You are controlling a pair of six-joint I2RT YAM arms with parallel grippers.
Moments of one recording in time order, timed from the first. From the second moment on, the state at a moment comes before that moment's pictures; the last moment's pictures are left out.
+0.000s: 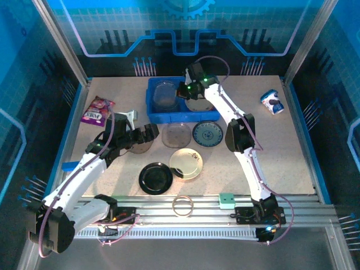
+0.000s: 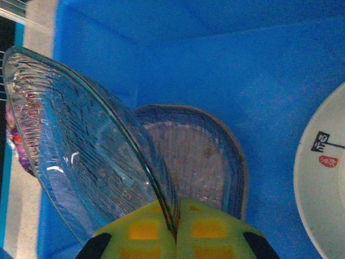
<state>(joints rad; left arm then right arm) -0.27 1.04 0.77 -0.37 0.25 -0.59 0.44 2.57 2.54 -0.85 -0.34 0.55</state>
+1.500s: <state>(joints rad) -0.27 1.04 0.76 -0.36 0.26 -0.61 0.46 2.67 2.62 -0.95 -0.24 0.51</state>
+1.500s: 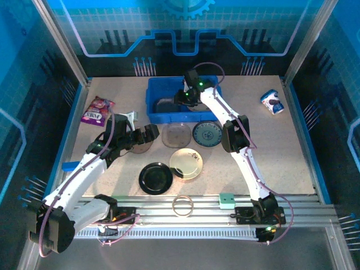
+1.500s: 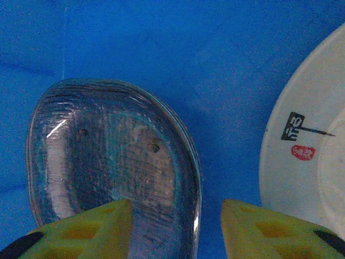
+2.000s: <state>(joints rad) -0.27 1.04 0.76 -0.37 0.26 -0.61 0.46 2.36 2.44 -0.93 -0.21 0.47</state>
